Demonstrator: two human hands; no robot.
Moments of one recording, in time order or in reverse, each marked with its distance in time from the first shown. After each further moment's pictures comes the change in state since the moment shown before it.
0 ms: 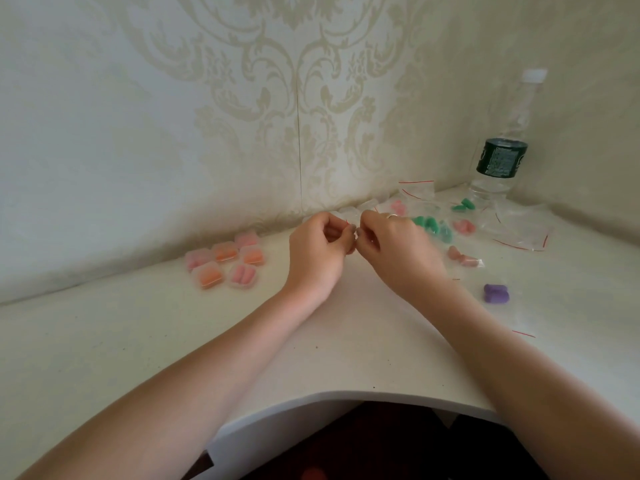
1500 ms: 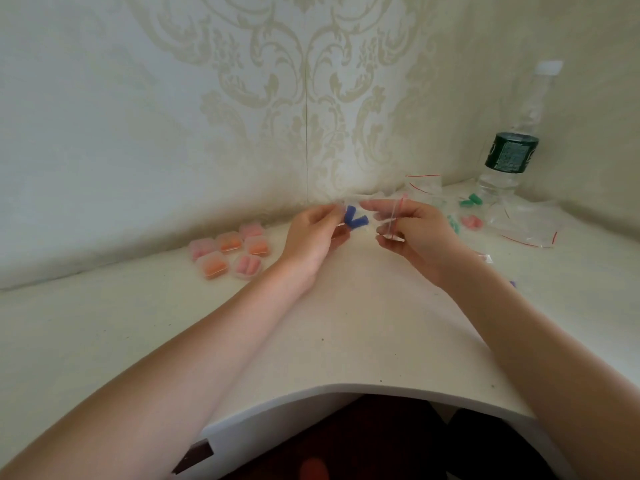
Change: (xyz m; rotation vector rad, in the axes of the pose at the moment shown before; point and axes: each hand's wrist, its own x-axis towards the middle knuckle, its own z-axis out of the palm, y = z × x) left_hand 0.016 -0.005 -0.009 -0.425 -0.129 -0.330; right_hand 0.011 0.014 -0.006 1.127 -0.142 0.527
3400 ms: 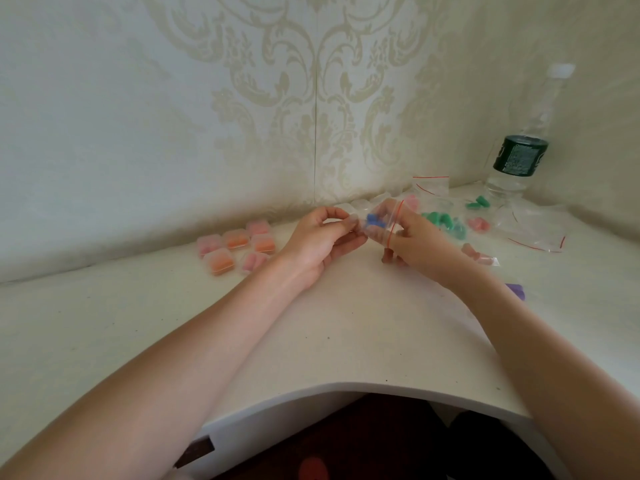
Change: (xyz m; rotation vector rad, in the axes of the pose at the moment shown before) left_hand -0.001 0.003 -0.007 -0.235 -0.139 -0.105; right_hand 0.005 0.011 -0.002 -0.542 -0.104 -0.186
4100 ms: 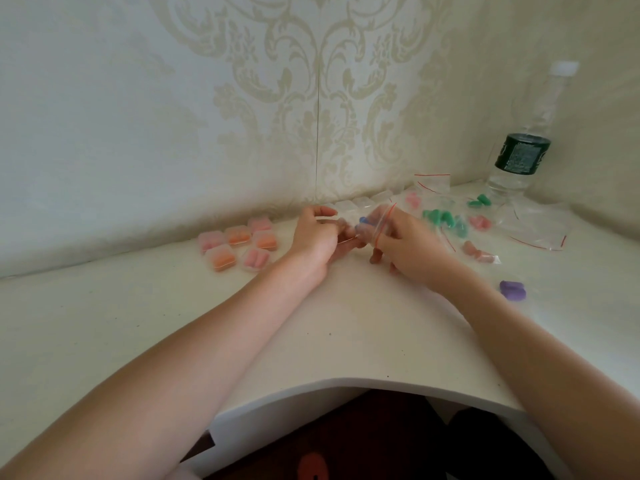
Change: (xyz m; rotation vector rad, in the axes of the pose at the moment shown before) left_hand 0.001 -0.002 0.010 -0.027 0.249 -0.034; right_hand -0.003 -0.002 0.012 -0.036 0.013 0.000
